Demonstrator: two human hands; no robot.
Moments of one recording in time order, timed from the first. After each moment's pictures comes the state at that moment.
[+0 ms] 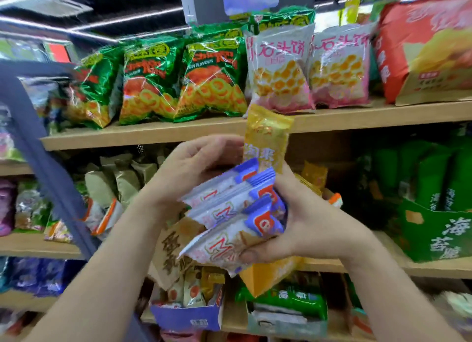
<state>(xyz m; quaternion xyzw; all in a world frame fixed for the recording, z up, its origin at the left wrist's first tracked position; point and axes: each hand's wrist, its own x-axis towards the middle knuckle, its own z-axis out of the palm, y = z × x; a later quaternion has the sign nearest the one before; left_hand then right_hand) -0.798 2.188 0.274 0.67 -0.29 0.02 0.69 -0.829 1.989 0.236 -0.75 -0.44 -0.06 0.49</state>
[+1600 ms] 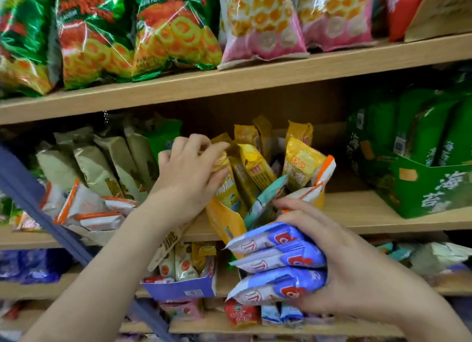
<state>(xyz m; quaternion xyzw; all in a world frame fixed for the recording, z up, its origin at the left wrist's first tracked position) -0.765 2.182 0.208 0.95 -0.20 0.25 0.04 -0.866 1.939 0.166 -0.88 -0.30 0.00 0.36</state>
